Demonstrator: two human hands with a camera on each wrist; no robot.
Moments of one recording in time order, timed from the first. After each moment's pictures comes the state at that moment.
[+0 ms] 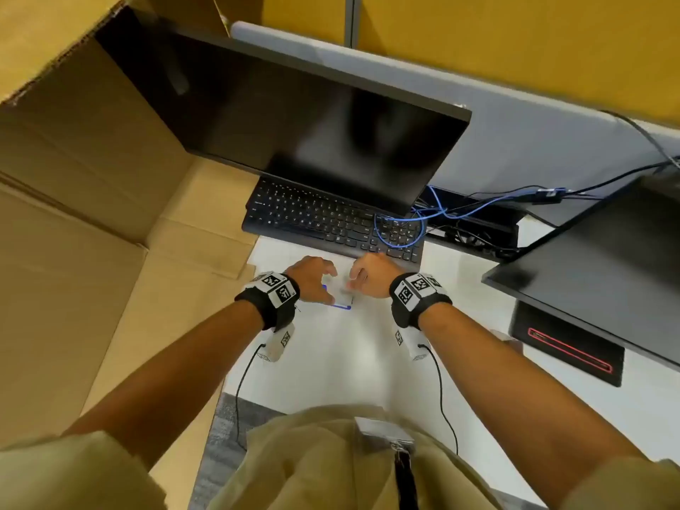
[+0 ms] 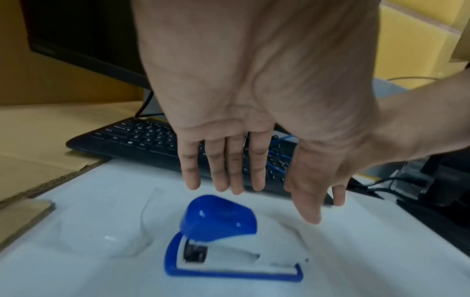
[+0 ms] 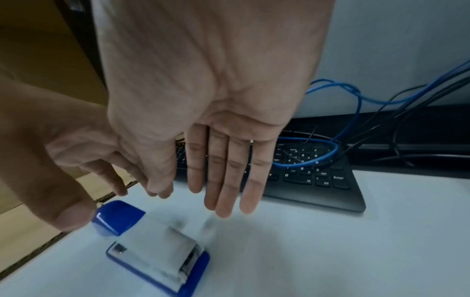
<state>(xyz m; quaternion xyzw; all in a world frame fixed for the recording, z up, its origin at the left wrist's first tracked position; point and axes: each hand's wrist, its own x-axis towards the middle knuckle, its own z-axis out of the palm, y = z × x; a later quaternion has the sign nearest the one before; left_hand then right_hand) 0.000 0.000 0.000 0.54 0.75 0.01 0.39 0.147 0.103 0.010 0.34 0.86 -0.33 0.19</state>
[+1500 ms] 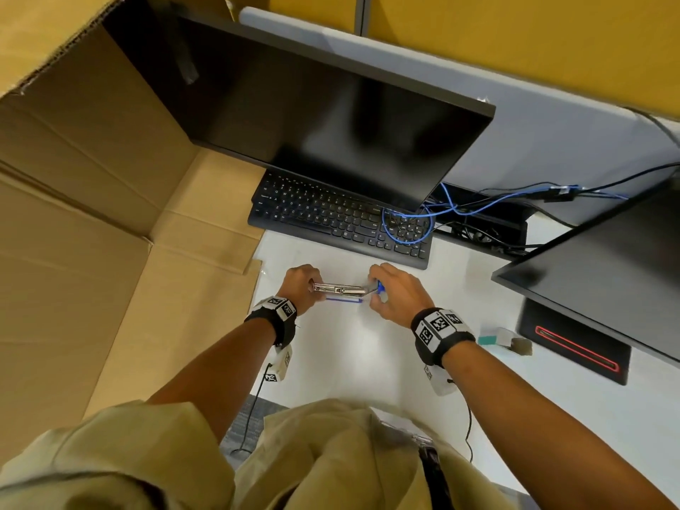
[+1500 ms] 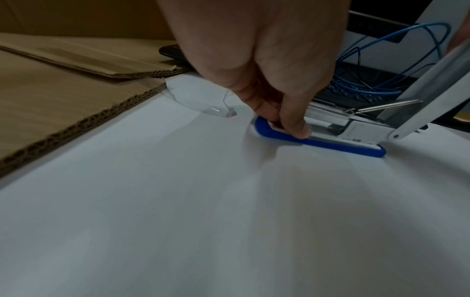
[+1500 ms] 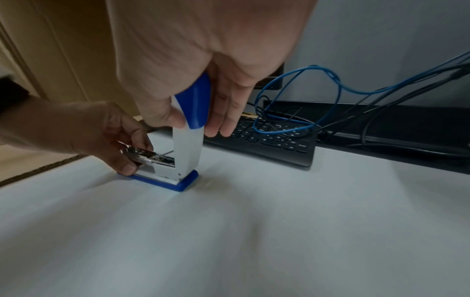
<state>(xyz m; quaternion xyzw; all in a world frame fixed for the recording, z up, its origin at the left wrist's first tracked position) -0.006 -0.039 -0.051 0.45 0.81 0.20 0.33 0.196 0.069 0.000 0.30 0.92 -0.26 0.04</state>
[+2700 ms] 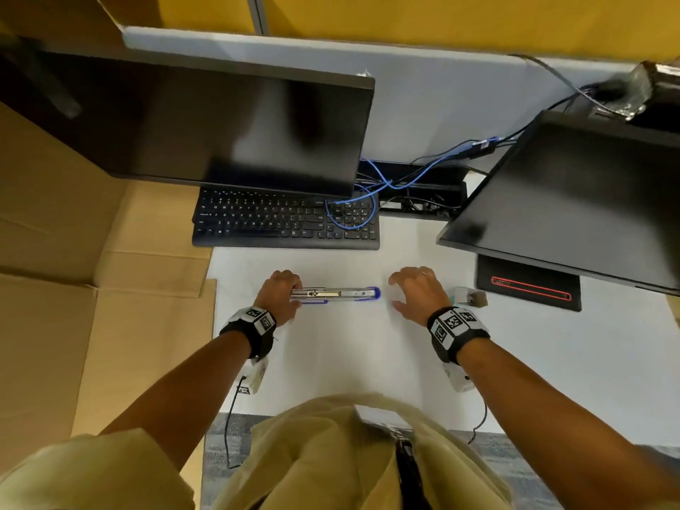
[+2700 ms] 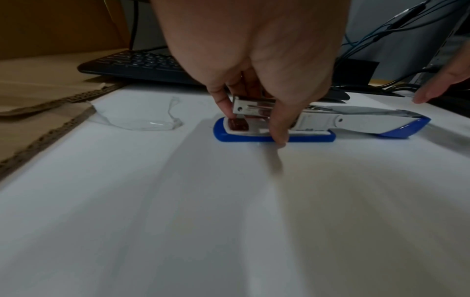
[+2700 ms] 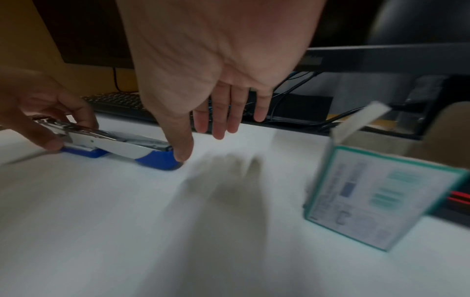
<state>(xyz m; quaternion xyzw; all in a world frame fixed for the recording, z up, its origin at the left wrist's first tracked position) 0.026 -0.021 -0.062 0.58 0.77 0.06 0.28 0.312 0.082 -0.028 0.45 0.87 -0.18 0.11</state>
